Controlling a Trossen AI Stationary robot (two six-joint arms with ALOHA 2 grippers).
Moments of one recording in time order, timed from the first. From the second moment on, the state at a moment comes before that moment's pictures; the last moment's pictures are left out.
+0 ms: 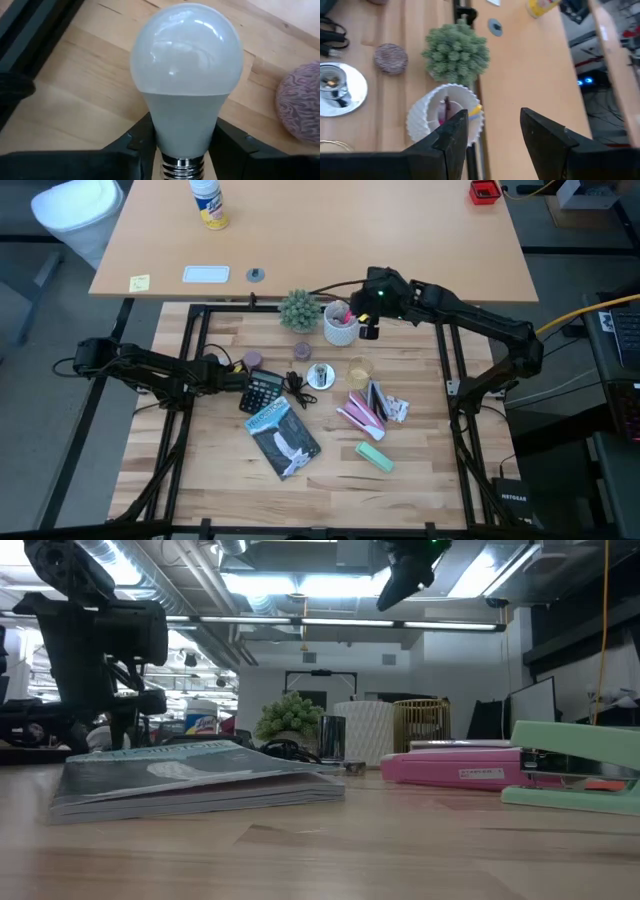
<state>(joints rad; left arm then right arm) 0.09 1.23 0.42 -0.70 -0.57 -1.91 -0.37 1.48 1.56 -0.76 0.29 -0.61</state>
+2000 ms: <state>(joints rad) 0.02 1.97 0.65 1.35 -0.51 -0.35 -0.47 1.42 0.79 0.16 -0.47 -0.32</state>
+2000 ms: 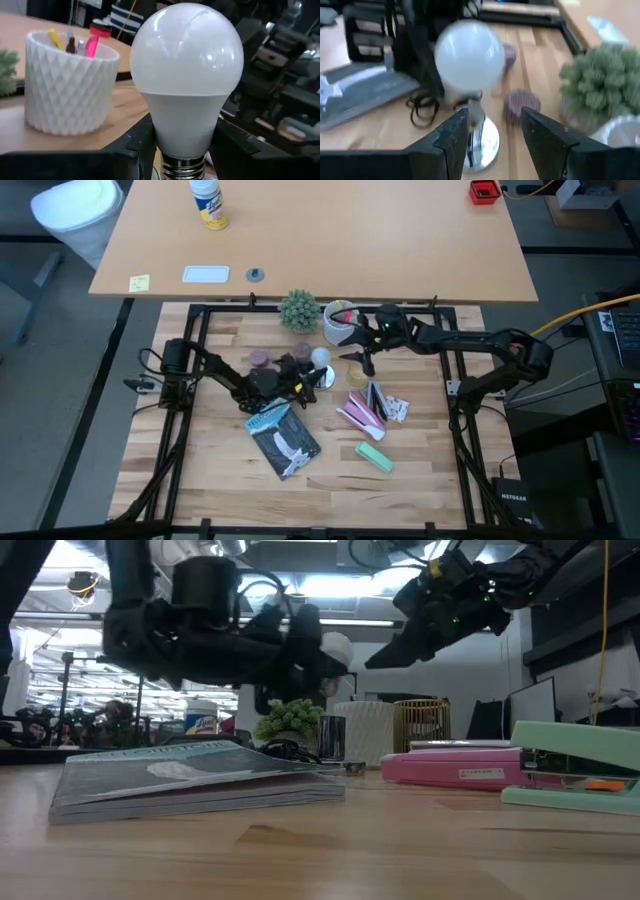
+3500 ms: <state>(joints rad) 0.05 1.98 0.69 1.10 -0.51 -0.15 -0.38 1.54 0.79 0.44 -0.51 -0.24</state>
